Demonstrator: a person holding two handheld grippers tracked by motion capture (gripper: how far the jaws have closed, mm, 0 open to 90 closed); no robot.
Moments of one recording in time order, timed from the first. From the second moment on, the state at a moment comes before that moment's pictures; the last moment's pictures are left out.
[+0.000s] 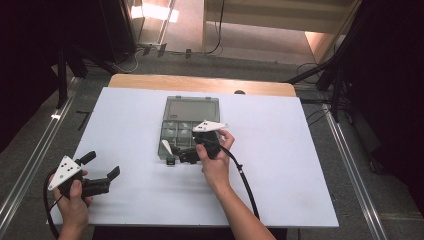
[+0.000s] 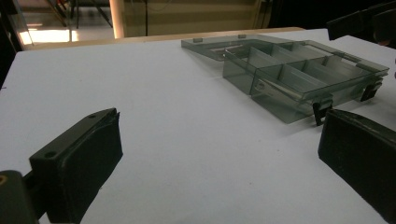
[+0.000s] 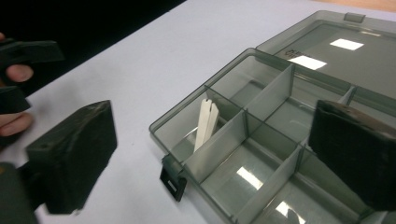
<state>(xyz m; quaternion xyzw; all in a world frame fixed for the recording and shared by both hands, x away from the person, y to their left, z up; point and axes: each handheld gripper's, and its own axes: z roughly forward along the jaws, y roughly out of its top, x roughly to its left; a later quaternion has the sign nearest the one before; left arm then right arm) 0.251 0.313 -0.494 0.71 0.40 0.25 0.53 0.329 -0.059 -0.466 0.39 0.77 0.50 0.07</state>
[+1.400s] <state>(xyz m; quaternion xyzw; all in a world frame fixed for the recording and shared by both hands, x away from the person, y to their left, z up) 0.250 0.312 -0.494 0.71 0.40 0.26 0.52 0.275 -0.173 -0.471 0.41 0.74 0.52 0.13</state>
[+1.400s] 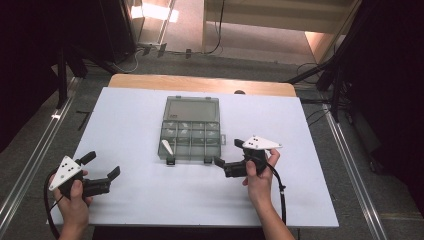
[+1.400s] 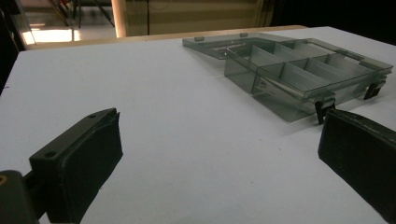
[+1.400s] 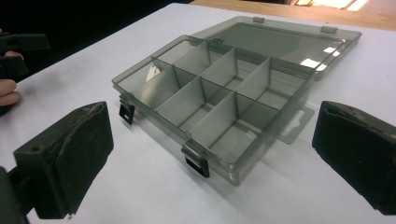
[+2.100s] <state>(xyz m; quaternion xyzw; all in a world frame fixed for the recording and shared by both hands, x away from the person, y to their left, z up) 0.250 0.312 -0.494 0.71 0.40 0.26 0.52 0.243 -0.237 -0.479 0.44 0.71 0.52 0.16</state>
